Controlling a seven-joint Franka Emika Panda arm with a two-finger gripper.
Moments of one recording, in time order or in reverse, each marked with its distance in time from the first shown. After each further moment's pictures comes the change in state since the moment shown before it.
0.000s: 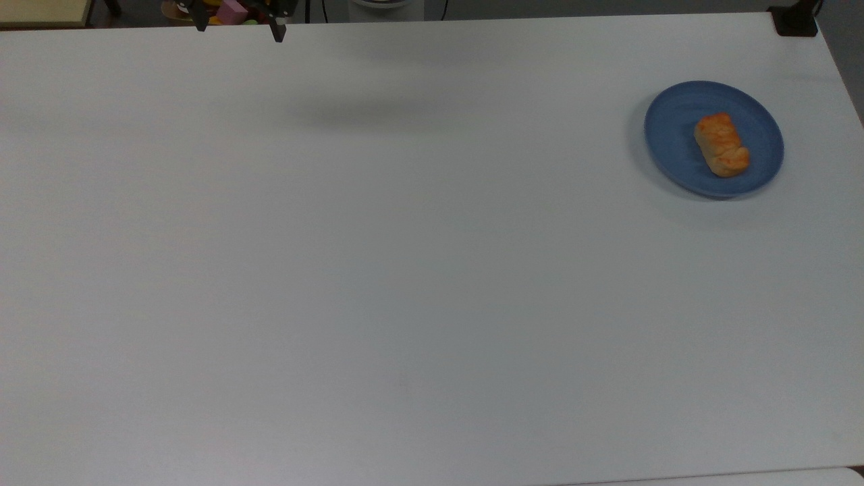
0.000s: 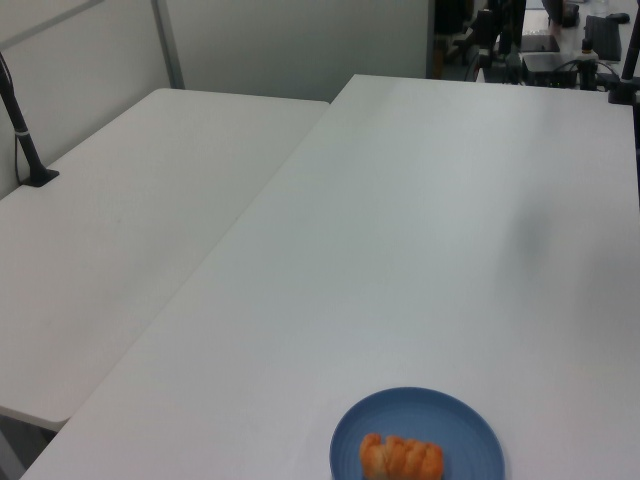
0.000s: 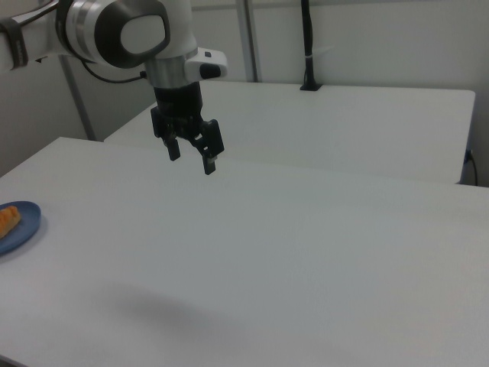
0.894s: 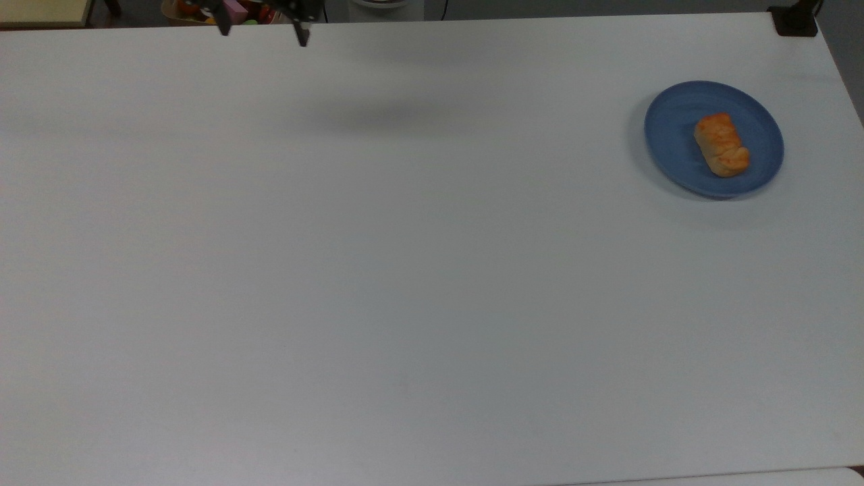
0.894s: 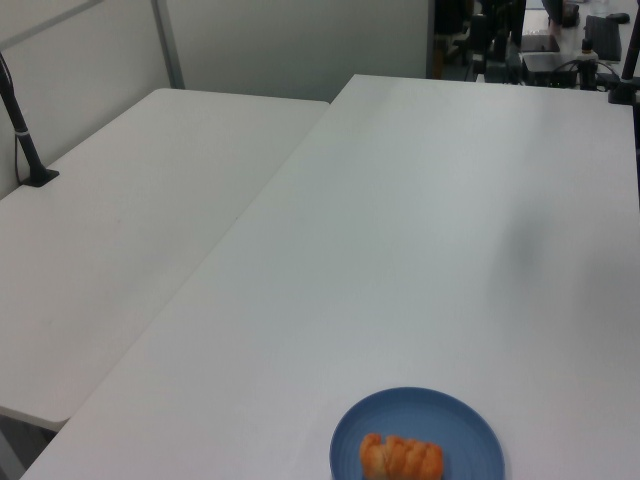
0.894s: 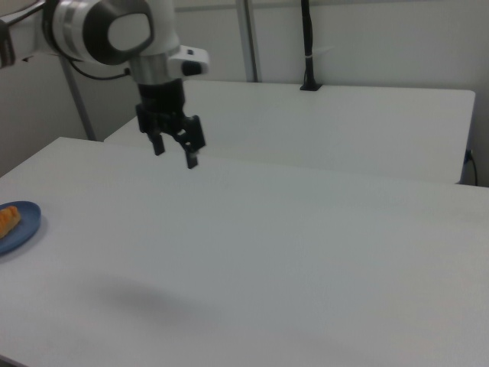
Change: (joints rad) arm 0.066 0.001 0.002 0.001 0.003 0.000 0.071
